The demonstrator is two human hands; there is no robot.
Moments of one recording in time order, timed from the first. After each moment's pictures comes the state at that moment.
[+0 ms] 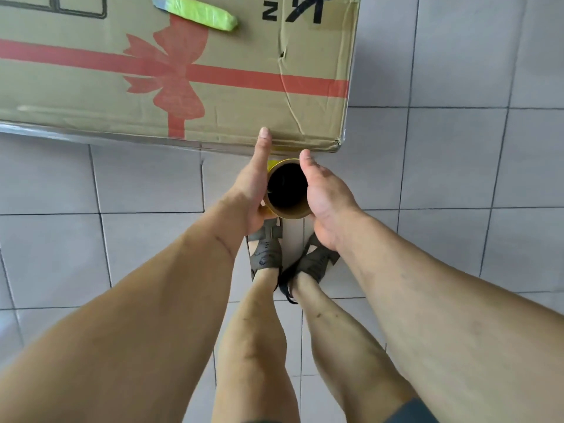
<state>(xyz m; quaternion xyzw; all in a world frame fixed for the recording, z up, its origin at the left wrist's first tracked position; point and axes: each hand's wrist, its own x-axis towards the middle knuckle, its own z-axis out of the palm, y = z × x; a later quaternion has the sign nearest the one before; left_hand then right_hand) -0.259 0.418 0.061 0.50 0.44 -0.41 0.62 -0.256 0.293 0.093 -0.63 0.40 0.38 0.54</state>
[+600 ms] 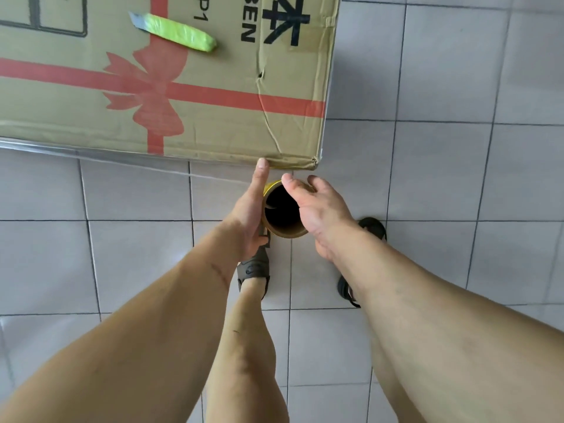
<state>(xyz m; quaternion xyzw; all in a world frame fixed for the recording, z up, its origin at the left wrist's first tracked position) -0.271 0.388 0.059 0.49 0.45 -0.43 0.61 -0.248 0.261 0.092 -0.68 0.37 0.40 0.50</state>
